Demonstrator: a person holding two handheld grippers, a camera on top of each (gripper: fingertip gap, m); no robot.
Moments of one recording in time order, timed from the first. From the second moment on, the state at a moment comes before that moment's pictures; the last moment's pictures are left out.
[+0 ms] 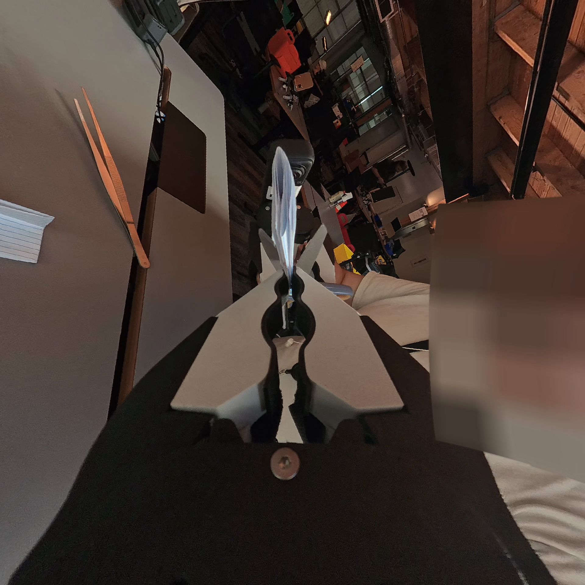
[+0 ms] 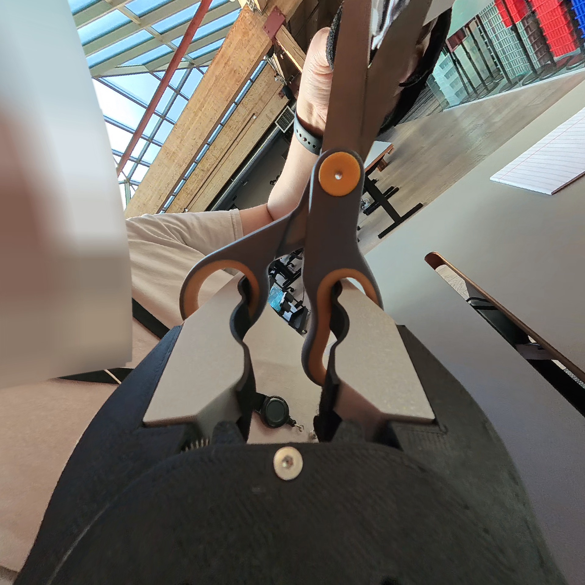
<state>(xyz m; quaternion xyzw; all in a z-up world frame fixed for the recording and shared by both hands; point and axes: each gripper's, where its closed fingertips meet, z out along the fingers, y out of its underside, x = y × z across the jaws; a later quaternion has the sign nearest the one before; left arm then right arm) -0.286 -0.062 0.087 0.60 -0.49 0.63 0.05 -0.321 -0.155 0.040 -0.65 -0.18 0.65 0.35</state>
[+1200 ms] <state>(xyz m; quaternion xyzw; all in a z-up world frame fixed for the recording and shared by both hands) -0.286 -0.058 0.078 0.61 -0.49 0.62 0.04 -0.327 -0.151 0.032 -0.66 -0.17 0.63 0.36</state>
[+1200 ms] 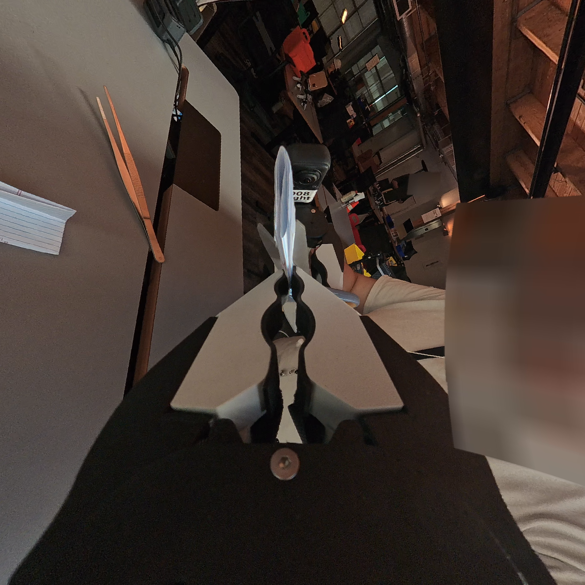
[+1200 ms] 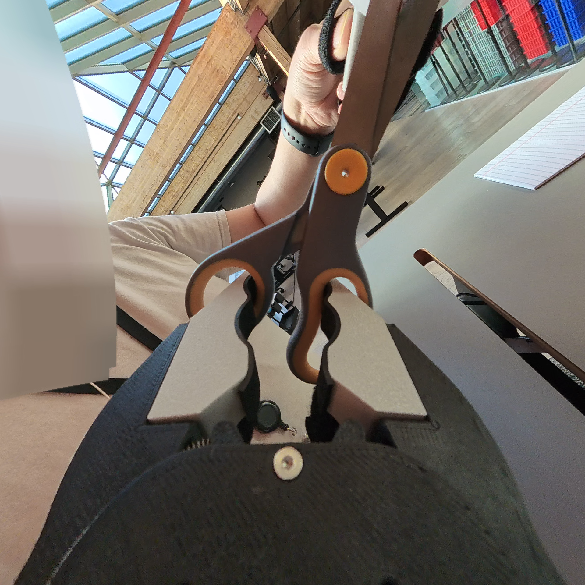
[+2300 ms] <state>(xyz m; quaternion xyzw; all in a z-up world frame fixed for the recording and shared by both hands) -0.268 -0.034 0.108 0.54 -0.36 0.74 -0.16 -0.312 -0.121 0.041 -0.65 -0.14 0.60 0.44</state>
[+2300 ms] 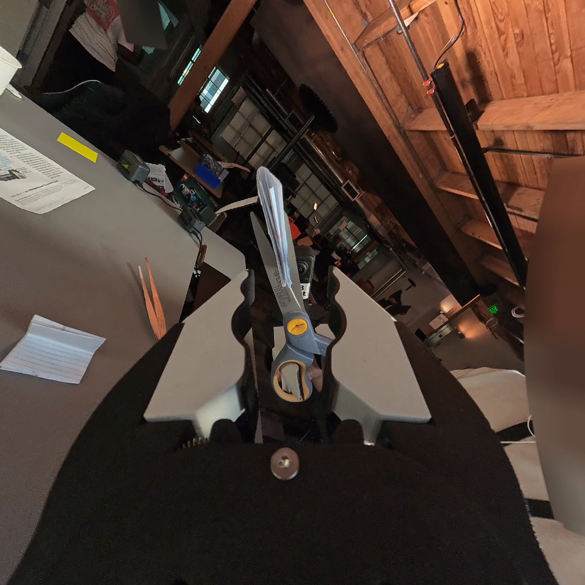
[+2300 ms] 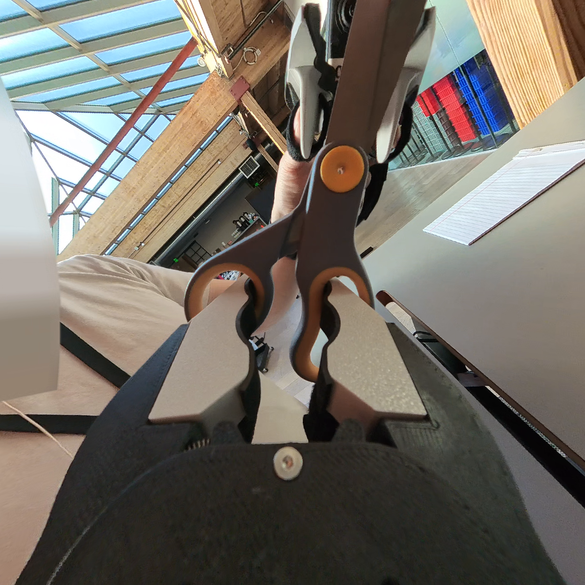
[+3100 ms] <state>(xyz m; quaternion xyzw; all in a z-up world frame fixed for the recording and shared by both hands) -0.263 -0.036 0.099 0.56 -0.36 0.74 -0.09 -0.310 -0.127 0.036 -0.65 -0.19 0.61 0.43</state>
